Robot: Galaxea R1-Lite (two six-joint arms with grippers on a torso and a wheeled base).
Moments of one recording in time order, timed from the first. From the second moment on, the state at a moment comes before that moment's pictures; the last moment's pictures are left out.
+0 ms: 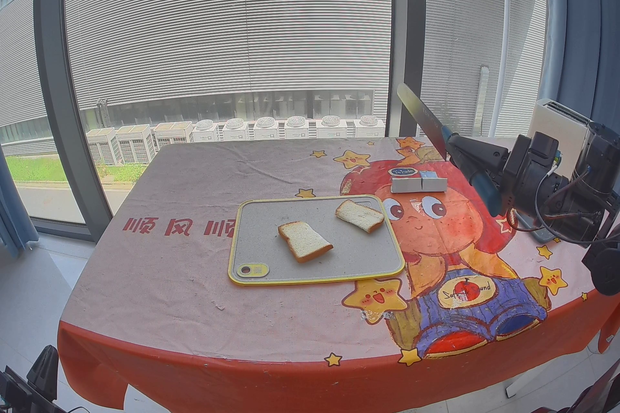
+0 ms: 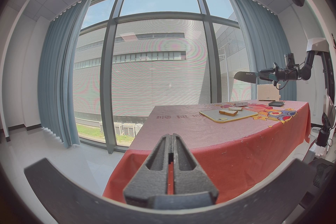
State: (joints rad) left arm 0.00 0.02 -0.02 0.00 -0.03 0.02; right arm 0.35 1.61 -0.59 -1.03 0.38 1.01
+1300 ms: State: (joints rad) left arm 0.00 0.02 -0.02 0.00 -0.03 0.02; right arm 0.24 1.70 -0.62 -1.04 0.46 1.16
